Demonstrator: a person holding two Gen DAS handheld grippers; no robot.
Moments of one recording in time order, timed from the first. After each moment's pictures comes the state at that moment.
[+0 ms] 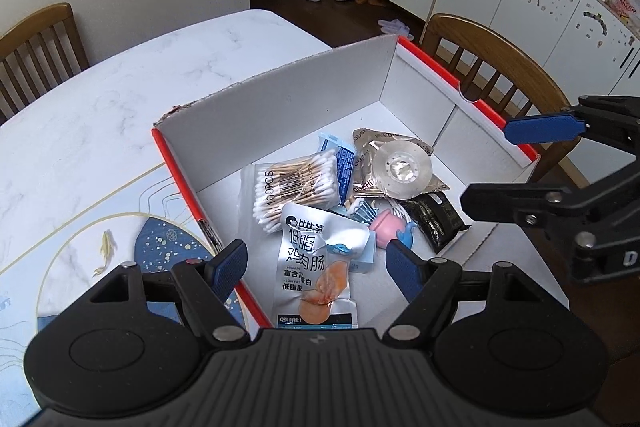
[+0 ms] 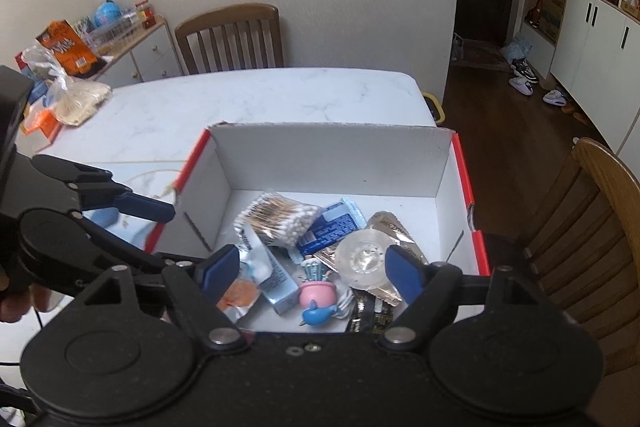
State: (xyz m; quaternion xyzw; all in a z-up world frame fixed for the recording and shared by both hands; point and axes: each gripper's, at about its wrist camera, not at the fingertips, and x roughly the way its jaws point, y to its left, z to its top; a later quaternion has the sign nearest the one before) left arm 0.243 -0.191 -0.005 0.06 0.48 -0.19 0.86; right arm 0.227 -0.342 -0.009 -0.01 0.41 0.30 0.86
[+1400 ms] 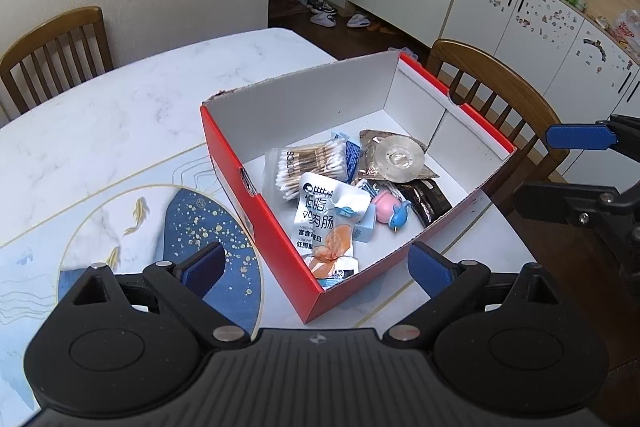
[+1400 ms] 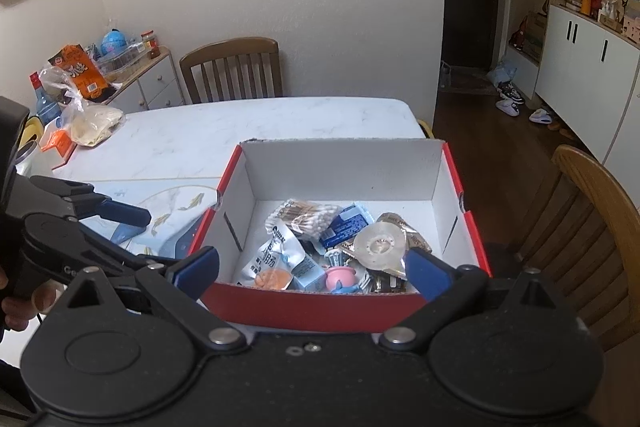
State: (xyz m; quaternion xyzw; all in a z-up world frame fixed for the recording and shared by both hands) left arm 0.182 -0.156 0.014 0.03 0.44 -0.18 0.88; right arm 0.161 -0.348 0.014 0.01 0.36 0.28 0.89
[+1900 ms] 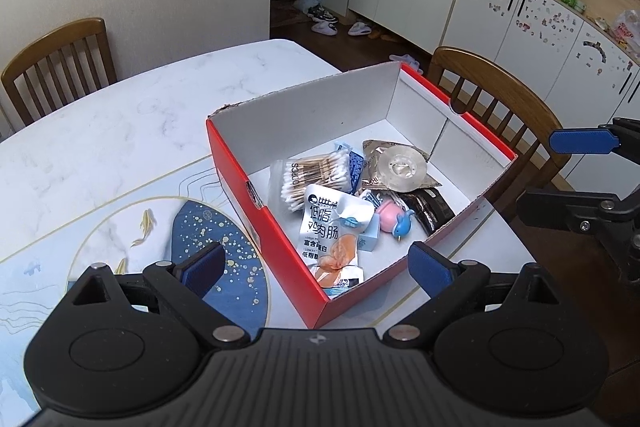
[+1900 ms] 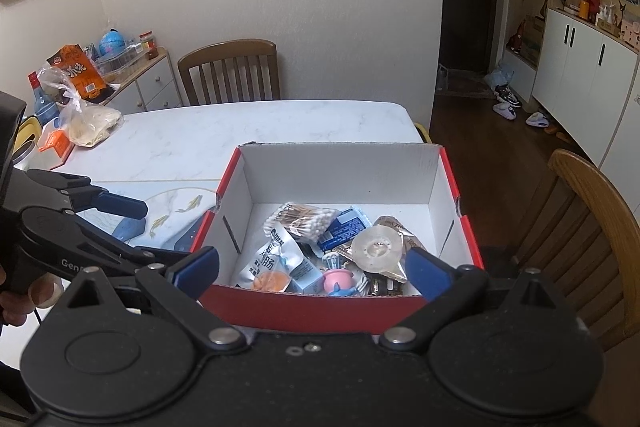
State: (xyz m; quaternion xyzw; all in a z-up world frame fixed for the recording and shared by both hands) left arm 0.182 -0.154 0.019 0.04 0.43 -0.18 0.88; right arm 0.159 -0.348 0.017 0.00 0.36 0.28 0.89
